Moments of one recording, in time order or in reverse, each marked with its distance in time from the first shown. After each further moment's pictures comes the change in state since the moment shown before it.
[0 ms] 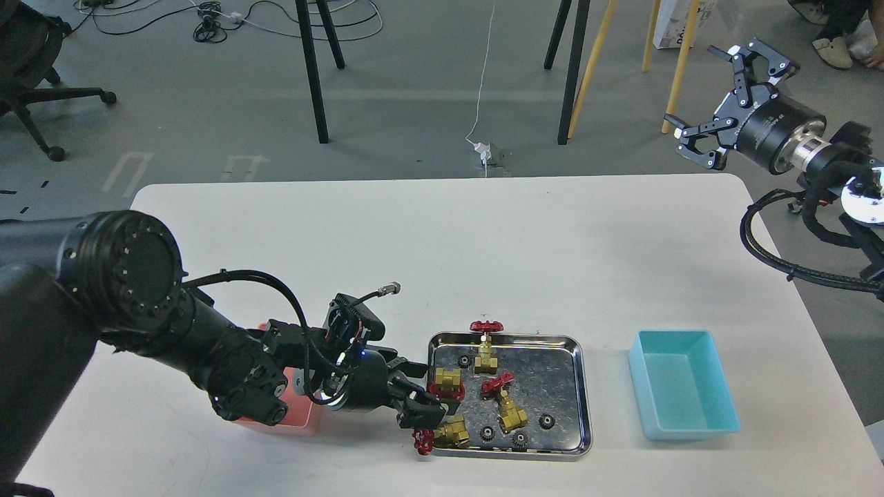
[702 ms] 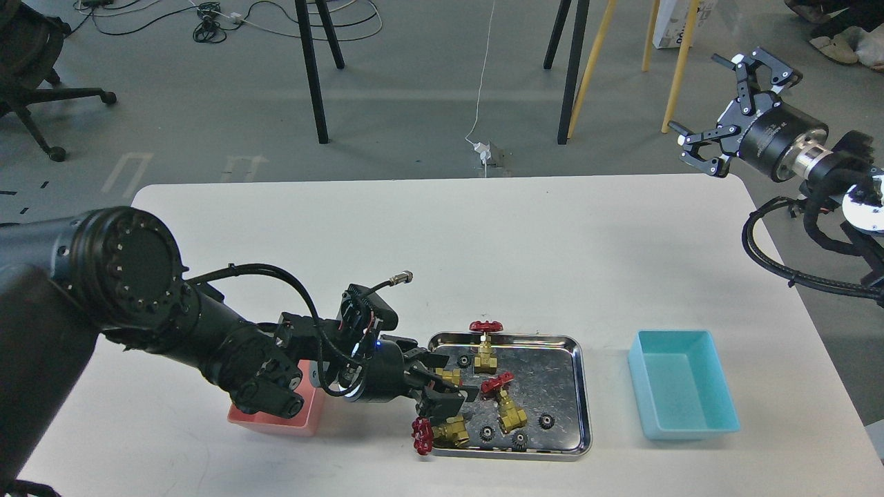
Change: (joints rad) left arm 0.003 0.000 -0.075 0.004 0.015 0.000 0.000; right arm -0.015 -0.001 0.003 -0.006 0.000 0.000 0.007
